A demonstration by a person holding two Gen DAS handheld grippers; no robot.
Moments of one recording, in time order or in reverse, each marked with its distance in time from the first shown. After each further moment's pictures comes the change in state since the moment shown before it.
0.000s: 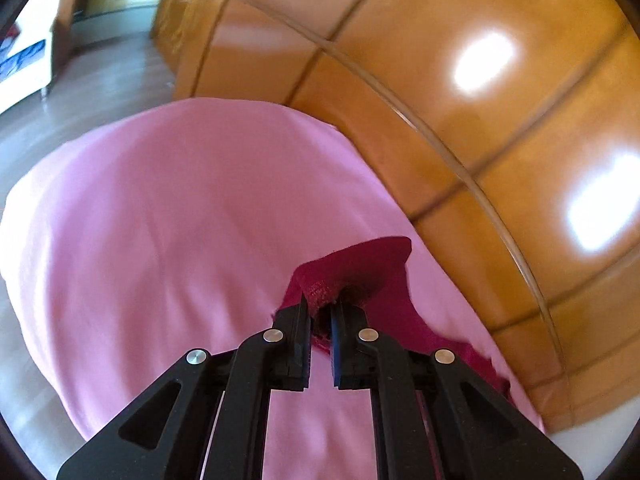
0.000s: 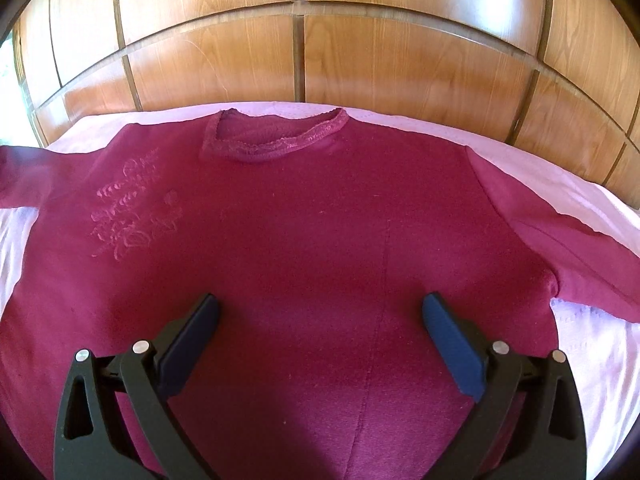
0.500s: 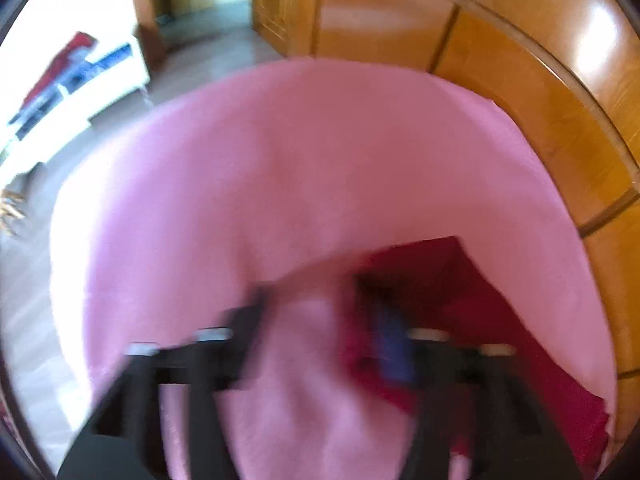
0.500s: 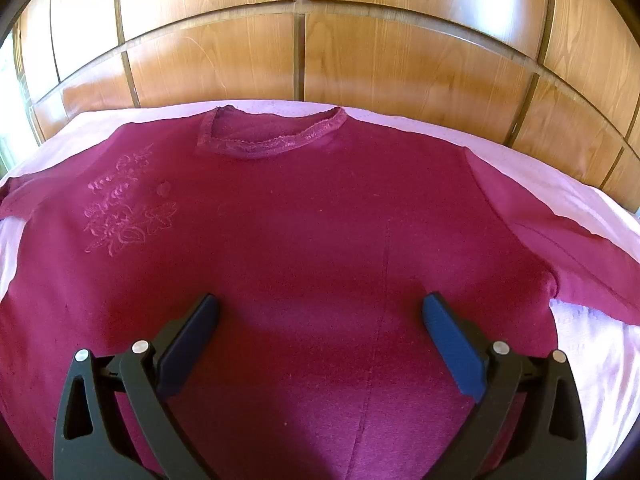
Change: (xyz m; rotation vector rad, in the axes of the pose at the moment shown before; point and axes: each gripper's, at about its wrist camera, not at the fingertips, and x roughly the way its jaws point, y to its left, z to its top) left arm 0.074 0.041 0.001 -0.020 0.007 0.524; right arm 0.002 0.000 -0.002 -0.010 0.000 -0.007
